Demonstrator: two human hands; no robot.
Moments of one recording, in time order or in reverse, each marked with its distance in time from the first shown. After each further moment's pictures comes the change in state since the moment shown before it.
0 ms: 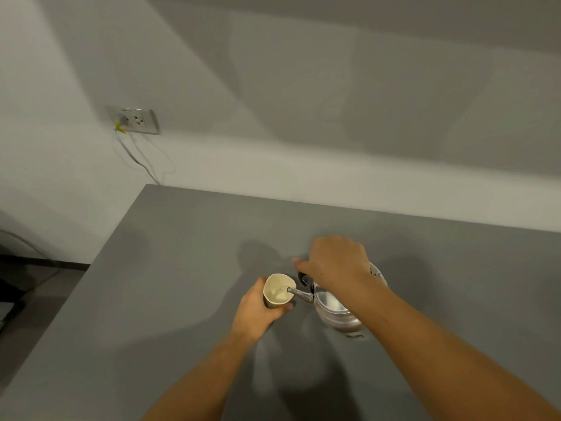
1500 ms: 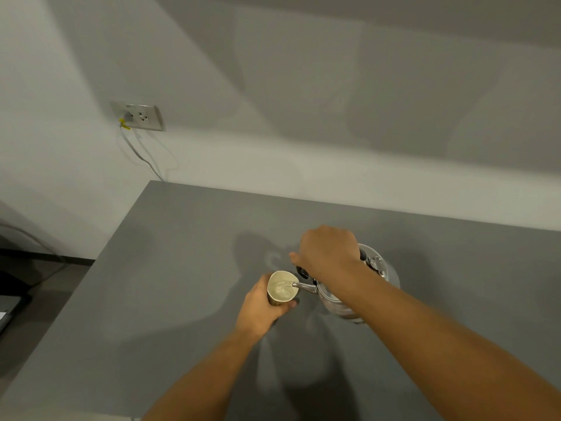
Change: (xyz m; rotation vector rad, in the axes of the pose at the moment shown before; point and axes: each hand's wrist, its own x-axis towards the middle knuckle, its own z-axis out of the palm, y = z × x) left_hand -0.003 0.004 0.003 -0.008 0.009 -0.007; right_hand 0.011 -0.019 -0.006 -0.127 -0.021 -0.097
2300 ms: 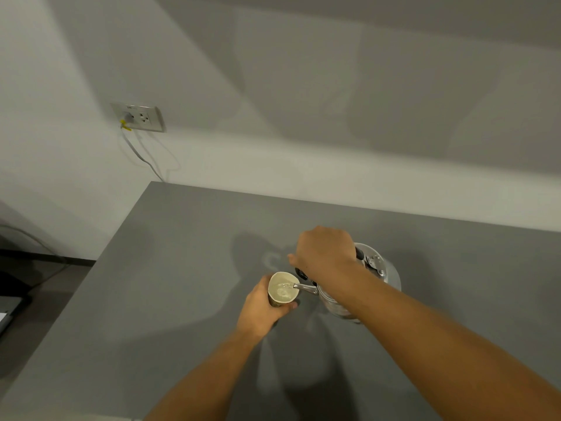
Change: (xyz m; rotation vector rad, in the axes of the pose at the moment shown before) left_hand 0.003 -0.005 0.001 -0.003 -0.011 0.004; right_hand 0.004 -0.006 -0.001 -0.032 -0.024 0.004
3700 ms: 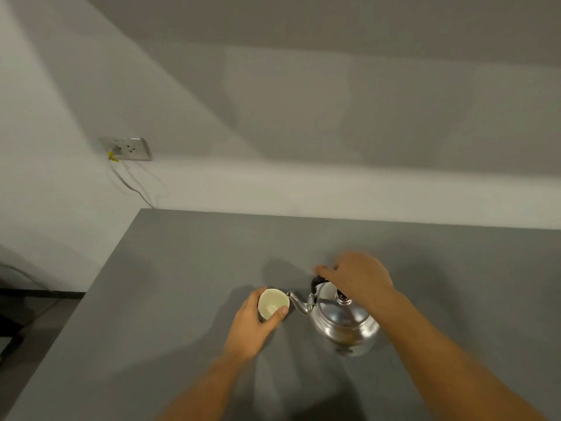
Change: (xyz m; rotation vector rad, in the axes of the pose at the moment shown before) left_hand 0.023 0.036 0.001 0.102 0.021 0.127; right_hand -0.025 0.111 0.016 0.521 -0.002 0.305
